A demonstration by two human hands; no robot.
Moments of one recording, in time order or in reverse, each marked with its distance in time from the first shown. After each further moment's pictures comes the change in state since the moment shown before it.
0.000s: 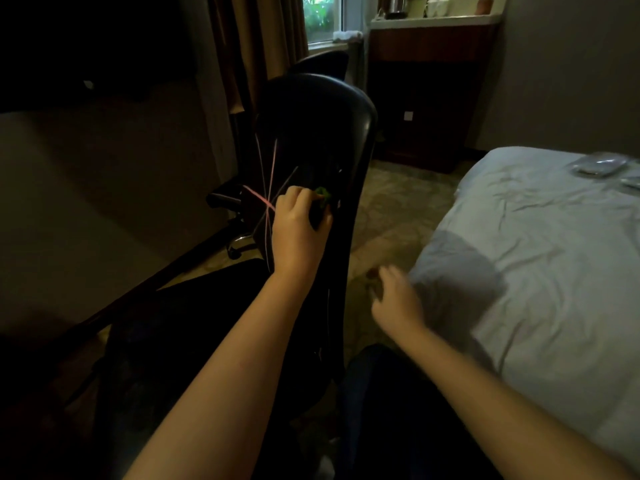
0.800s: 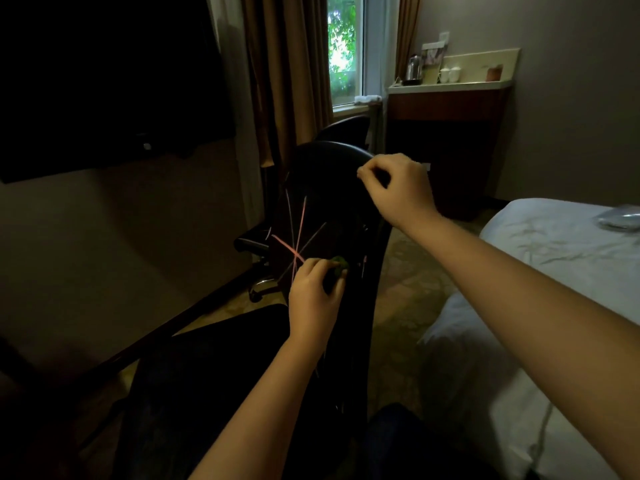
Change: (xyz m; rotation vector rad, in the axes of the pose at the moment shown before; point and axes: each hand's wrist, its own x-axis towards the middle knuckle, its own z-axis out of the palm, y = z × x) left_hand -0.012 -0.011 -0.021 -0.079 -0.045 -0.092; right_hand 0.153 -0.149 -0.146 0.201 0.394 -0.467
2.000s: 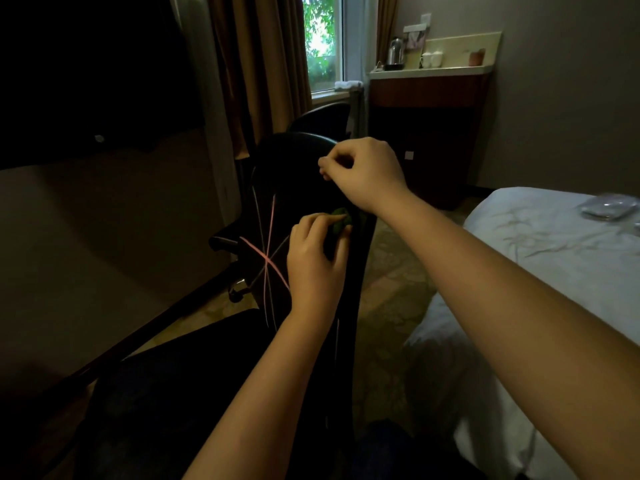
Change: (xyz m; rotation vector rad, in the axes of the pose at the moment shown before) left_hand 0.062 0.035 0.040 -0.103 0.186 0.147; right_hand 0.041 0.019 0.019 0.016 -0.213 0.168
